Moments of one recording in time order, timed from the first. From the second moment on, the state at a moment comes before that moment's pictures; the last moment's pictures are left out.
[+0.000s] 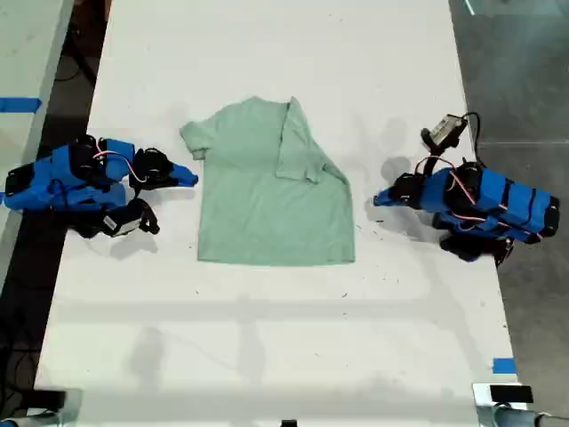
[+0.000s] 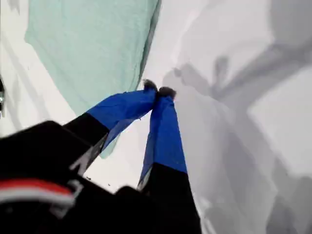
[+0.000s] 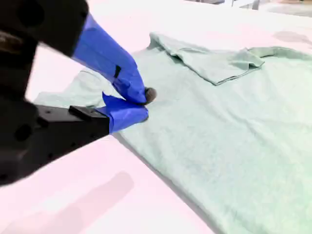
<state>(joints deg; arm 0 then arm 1) -20.1 206.1 183.3 61.5 -0.6 22.0 200.9 174.6 74.6 -9.6</state>
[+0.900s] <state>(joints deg) -19.1 206.1 183.3 61.5 -0.6 22.0 200.9 174.6 74.6 -9.2</state>
